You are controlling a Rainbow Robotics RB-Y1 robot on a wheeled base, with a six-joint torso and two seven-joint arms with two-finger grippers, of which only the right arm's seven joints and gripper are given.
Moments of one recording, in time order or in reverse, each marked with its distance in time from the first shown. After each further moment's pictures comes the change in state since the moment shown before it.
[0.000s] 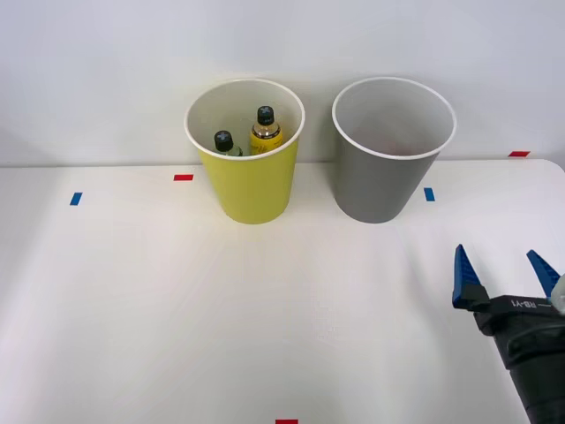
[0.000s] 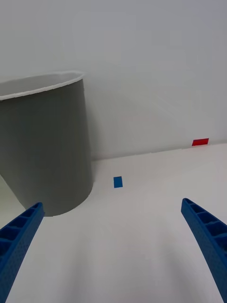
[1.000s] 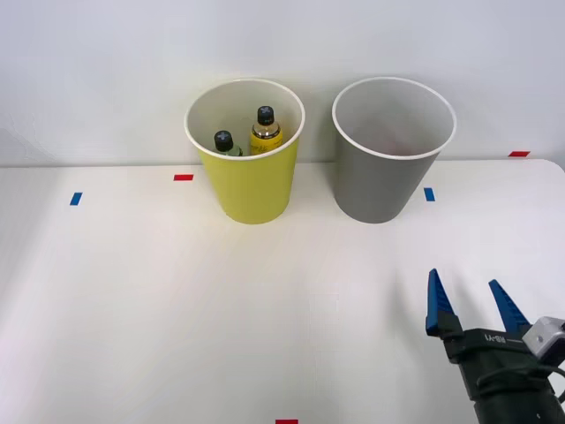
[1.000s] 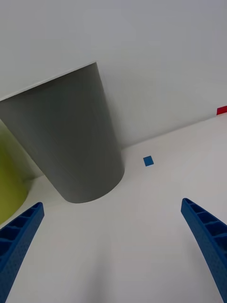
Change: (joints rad) arm 0.056 0.126 0.064 0.157 0.795 -0.247 -0.900
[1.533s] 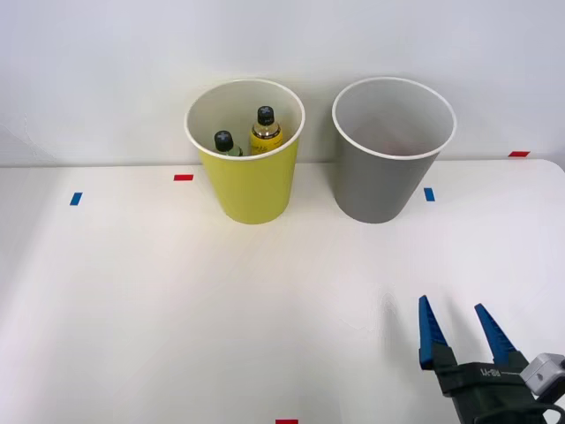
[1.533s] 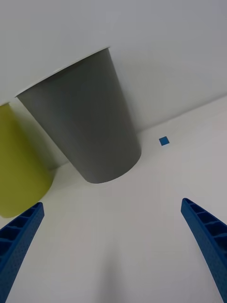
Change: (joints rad) arm 0.075 0.020 0.006 0.069 0.176 -0.185 -0.201
